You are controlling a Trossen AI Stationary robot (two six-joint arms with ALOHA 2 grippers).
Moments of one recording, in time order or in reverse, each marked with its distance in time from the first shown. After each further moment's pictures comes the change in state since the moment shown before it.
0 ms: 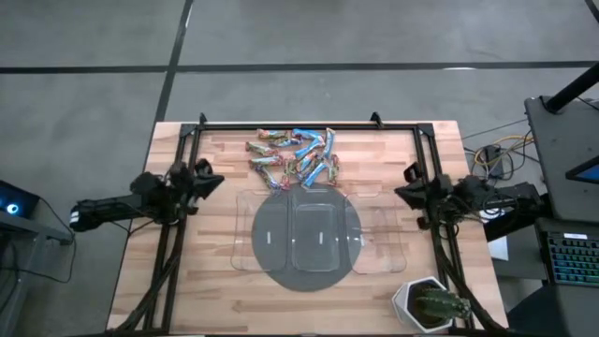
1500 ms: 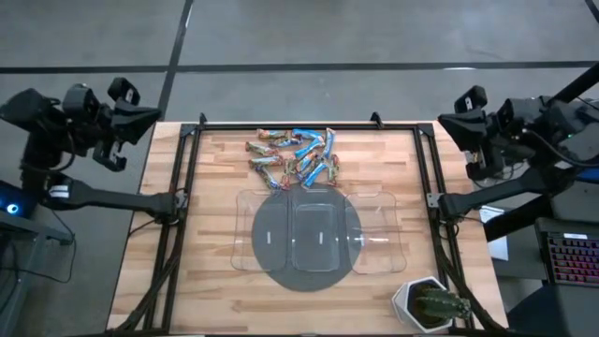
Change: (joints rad) left arm 0.000 0.794 1.571 -0.970 0.007 0.373; right arm 0.000 0.765 1.375 -0.722 0.100 -0.133
